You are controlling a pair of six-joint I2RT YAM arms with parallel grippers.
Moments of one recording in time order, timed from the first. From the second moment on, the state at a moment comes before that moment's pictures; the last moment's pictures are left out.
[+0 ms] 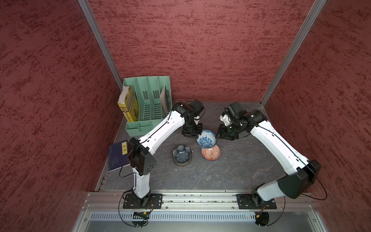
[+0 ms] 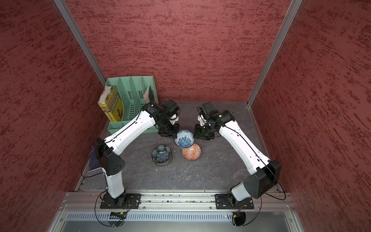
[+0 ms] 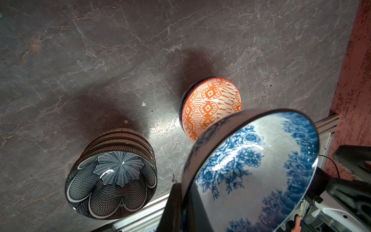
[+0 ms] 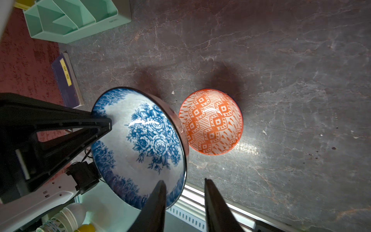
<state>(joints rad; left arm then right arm) -0.70 1.90 1.99 -1.43 0.23 -0.53 0.49 1.50 1.58 -1.26 -0.32 0.51</state>
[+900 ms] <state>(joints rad) -0.72 1.90 2.00 -1.42 0.22 -0.55 0.51 1.54 1.52 -1.21 -0.31 0.55</state>
